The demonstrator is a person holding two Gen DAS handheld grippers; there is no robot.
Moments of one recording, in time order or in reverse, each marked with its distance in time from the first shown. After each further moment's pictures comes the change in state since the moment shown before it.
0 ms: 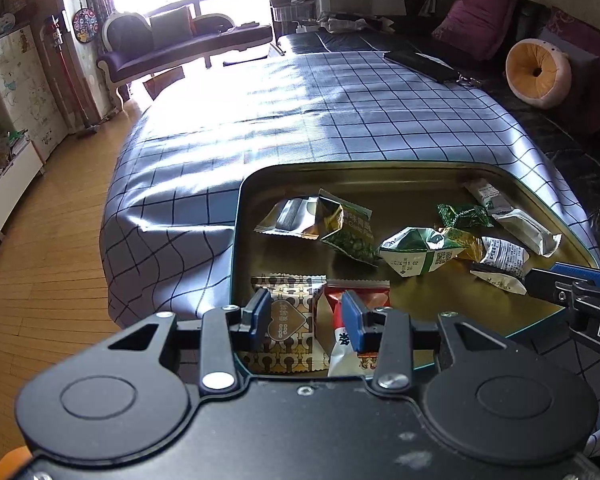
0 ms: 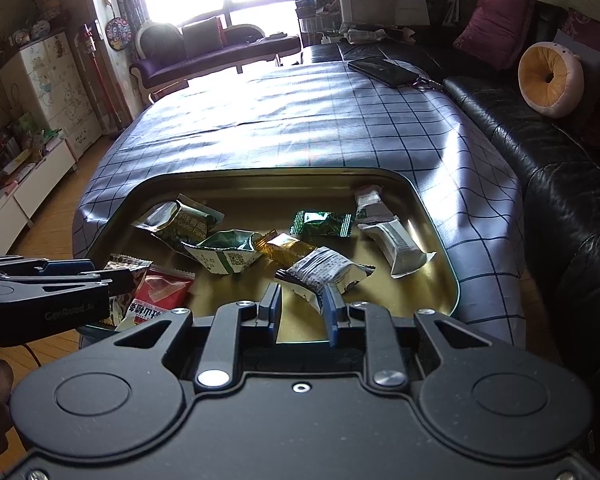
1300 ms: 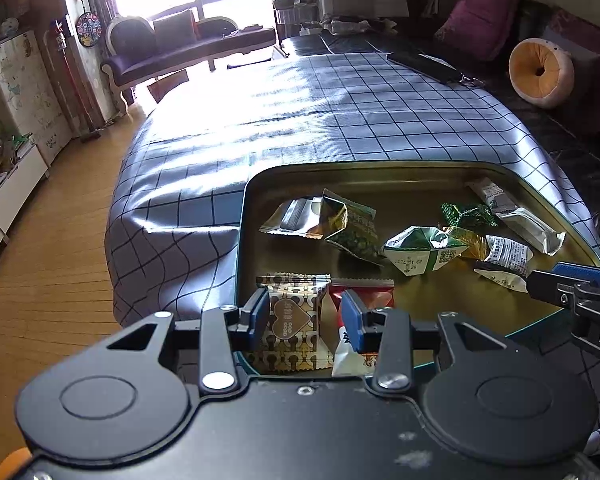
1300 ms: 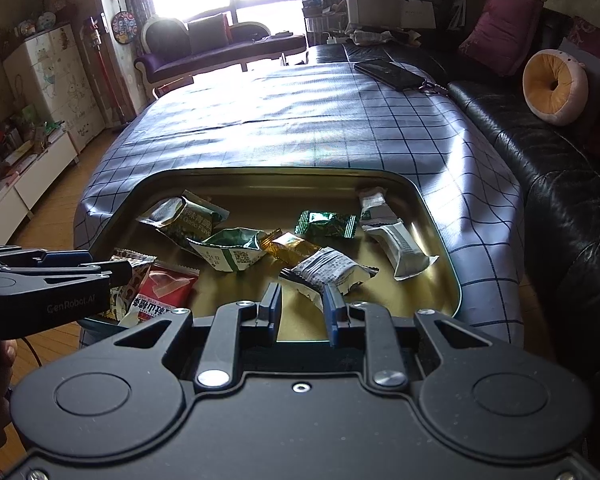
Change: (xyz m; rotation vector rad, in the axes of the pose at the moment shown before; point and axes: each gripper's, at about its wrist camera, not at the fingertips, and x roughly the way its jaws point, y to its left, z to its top) left arm -0.001 -0.002 -0.003 0.010 -0.005 0.017; right arm -0.003 0.007 0.000 -0.038 0.006 0.000
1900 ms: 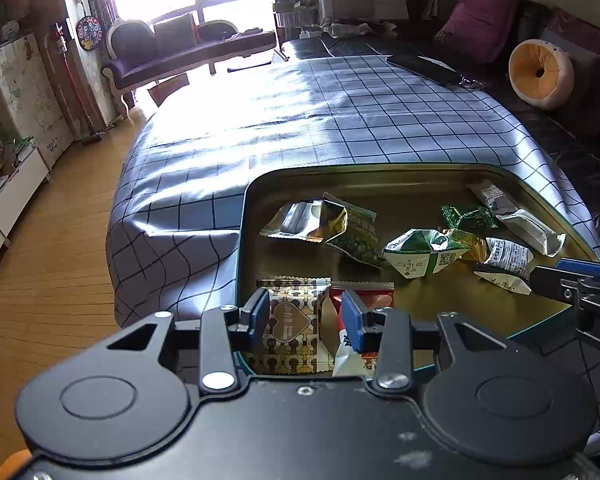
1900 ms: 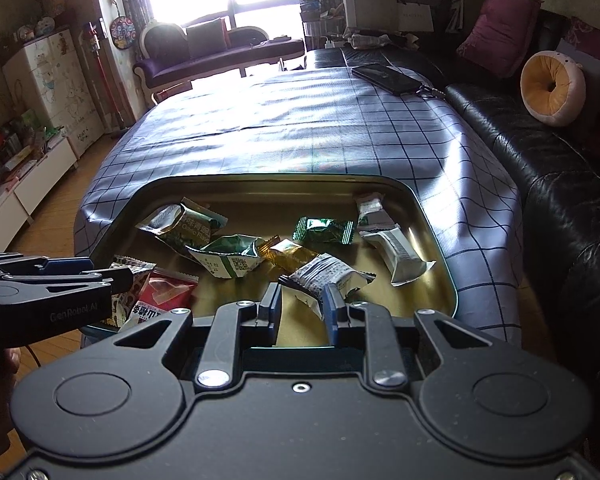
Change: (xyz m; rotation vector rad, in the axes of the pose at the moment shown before) left arm -0.002 0.000 0.000 0.002 -0.011 0.005; right arm -0.002 -0.001 0.002 0.004 -0.011 -0.002
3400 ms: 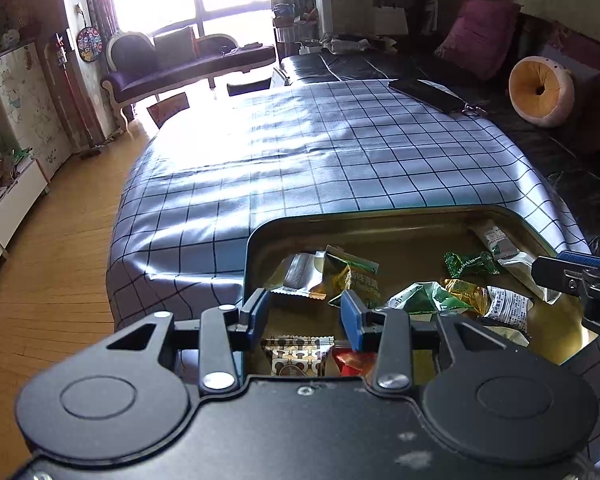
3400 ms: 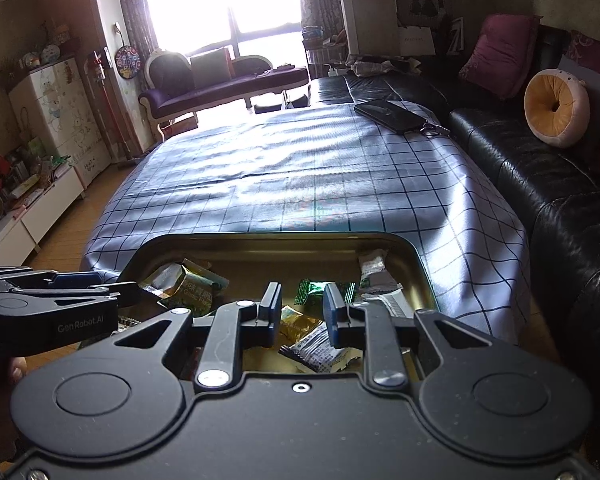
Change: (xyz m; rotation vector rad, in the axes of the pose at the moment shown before) left arm 0.001 0.005 0.030 -0.010 -0.044 -0.008; right arm 0.002 -0.009 0.030 0.027 -0.084 0.033
